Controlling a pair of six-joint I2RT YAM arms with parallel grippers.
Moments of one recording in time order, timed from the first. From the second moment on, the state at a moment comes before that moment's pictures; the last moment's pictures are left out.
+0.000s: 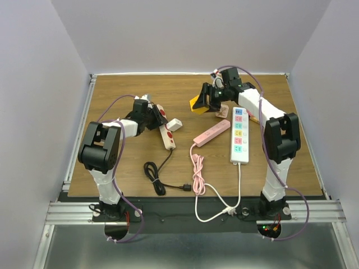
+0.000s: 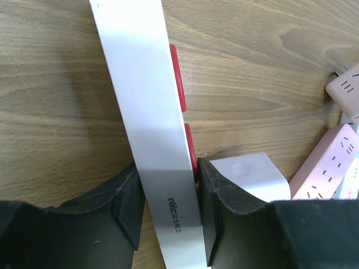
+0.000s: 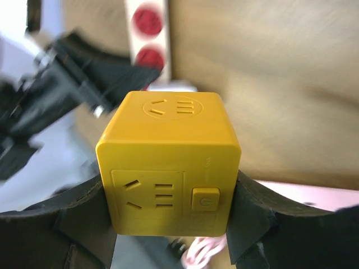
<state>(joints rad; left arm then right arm) -0.27 1.84 0.96 0.18 0.24 -0.65 0.30 1.98 1.63 -0.50 -0.74 0.53</state>
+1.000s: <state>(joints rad) -0.23 1.84 1.03 0.02 0.60 -0.50 0.41 2.12 1.82 -0.73 -0.11 0.21</state>
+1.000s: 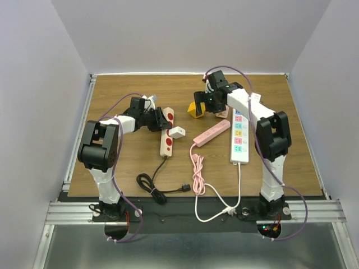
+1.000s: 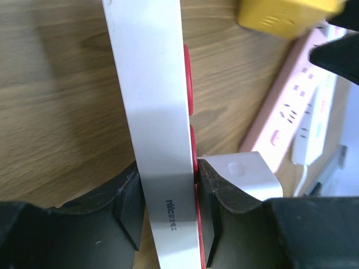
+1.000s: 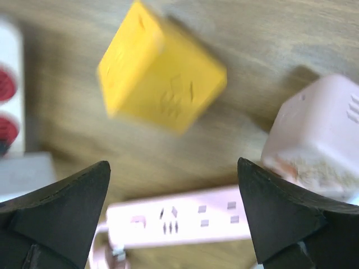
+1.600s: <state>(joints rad) -0.18 1.96 1.21 -0.25 0.93 -0.30 0.74 1.76 1.53 -0.67 -0.31 -0.04</state>
